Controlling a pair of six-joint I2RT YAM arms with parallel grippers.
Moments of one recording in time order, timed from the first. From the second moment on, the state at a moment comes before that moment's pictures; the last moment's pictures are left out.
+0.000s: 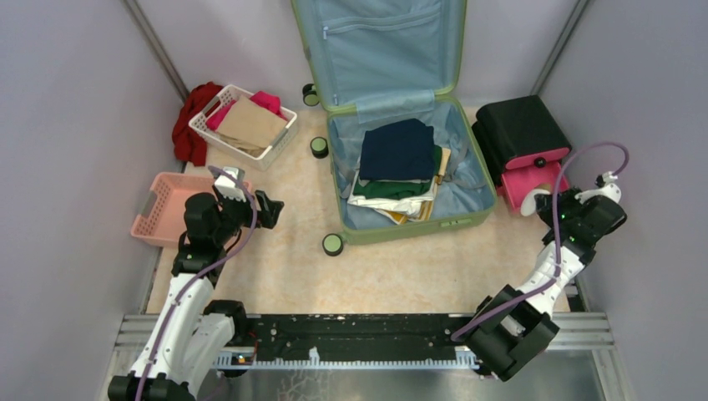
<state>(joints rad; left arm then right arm) -0.08 0.70 0.51 -0.09 0.30 -0.12 -0.82 0.99 0.65 -0.13 -0.57 0.29</state>
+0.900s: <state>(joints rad) -0.08 0.72 0.51 -0.09 0.30 -0.12 -0.71 1.43 0.73 0.24 -0.39 0.69</state>
